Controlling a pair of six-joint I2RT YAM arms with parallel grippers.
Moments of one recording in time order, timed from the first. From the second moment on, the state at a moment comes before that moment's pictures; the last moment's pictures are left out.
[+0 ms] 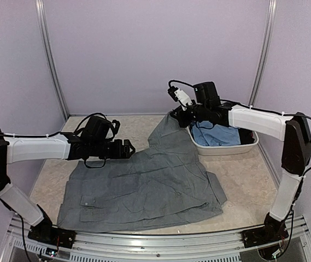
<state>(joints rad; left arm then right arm) -0.67 1.53 0.95 -0.12 -0.01 -0.51 0.62 1.86 1.55 -0.15 -0.17 -0.20</state>
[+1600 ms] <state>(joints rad) 0.02 1.56 0.98 -0.41 0.31 -0.11 0.71 1.48 0.74 -0.07 -0.14 -0.02</state>
